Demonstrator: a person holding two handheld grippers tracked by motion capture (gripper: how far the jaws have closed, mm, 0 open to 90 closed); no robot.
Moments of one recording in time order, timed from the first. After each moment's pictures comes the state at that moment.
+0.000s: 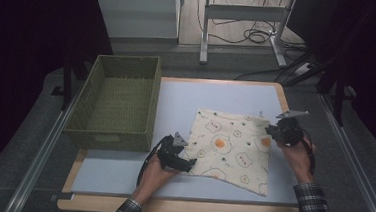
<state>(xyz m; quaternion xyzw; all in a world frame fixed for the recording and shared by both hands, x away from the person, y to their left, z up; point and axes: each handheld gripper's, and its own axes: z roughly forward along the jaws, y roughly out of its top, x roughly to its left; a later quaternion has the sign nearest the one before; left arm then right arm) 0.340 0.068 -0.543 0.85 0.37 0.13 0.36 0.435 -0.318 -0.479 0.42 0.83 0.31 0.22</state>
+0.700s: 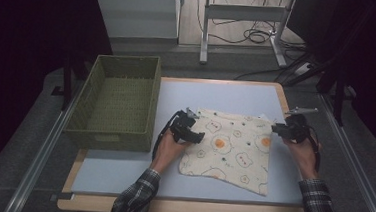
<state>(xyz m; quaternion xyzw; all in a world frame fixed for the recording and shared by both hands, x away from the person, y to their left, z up) 0.429 0.040 -0.521 0.84 0.40 0.15 0.34 0.454 -0.345 -0.485 0.46 0.81 0.32 0.20</state>
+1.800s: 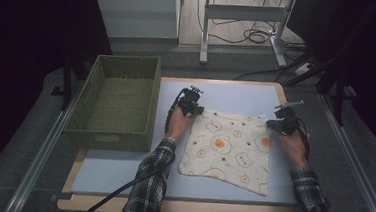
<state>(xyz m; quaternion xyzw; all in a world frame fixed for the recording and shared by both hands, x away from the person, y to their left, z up) 0.532 0.031 -0.526 0.82 0.46 0.13 0.33 0.495 -0.327 -0.506 0.47 0.81 0.28 0.19</state>
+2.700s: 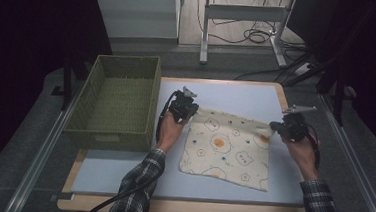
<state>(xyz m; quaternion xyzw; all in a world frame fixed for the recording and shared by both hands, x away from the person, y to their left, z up) 0.463 0.055 -0.487 0.80 0.41 0.20 0.38 0.444 -0.331 -0.470 0.42 0.82 0.33 0.21</state>
